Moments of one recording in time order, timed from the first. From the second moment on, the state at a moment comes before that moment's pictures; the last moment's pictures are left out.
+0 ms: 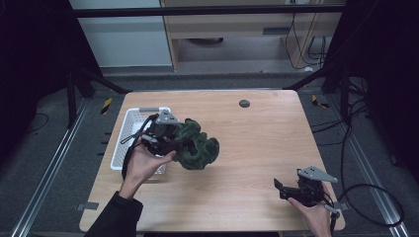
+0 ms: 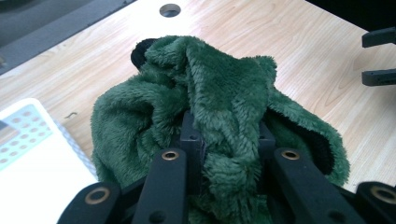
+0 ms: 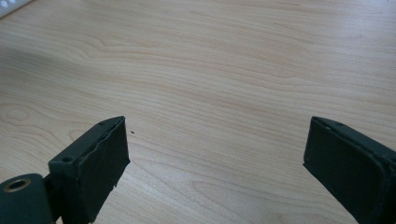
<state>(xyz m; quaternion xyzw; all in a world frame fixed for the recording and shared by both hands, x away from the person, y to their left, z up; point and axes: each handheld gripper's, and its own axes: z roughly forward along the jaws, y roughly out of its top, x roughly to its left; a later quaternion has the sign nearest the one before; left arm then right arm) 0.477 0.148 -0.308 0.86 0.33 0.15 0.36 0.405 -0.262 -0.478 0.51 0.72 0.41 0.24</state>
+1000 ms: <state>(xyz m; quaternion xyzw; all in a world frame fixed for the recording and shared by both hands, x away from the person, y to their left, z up) 0.485 0.094 -0.361 0.88 0.30 0.10 0.34 0.405 -0.262 -0.477 0.51 0.72 0.41 0.24</state>
